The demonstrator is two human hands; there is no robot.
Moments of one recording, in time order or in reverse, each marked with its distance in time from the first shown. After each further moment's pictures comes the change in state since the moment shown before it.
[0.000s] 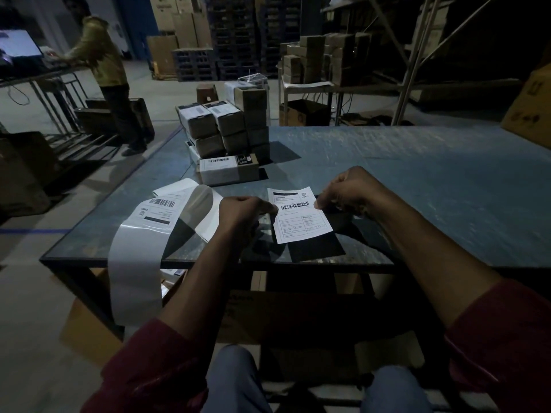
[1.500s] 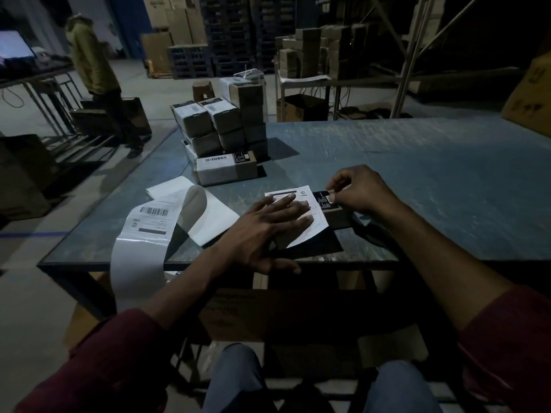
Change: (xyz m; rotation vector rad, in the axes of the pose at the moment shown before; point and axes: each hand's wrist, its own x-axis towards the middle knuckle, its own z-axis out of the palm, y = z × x) left_hand 0.029 -0.044 -0.015 1.128 -0.507 1.339; right_hand 0.007 0.032 -0.007 -0.234 0.111 -0.303
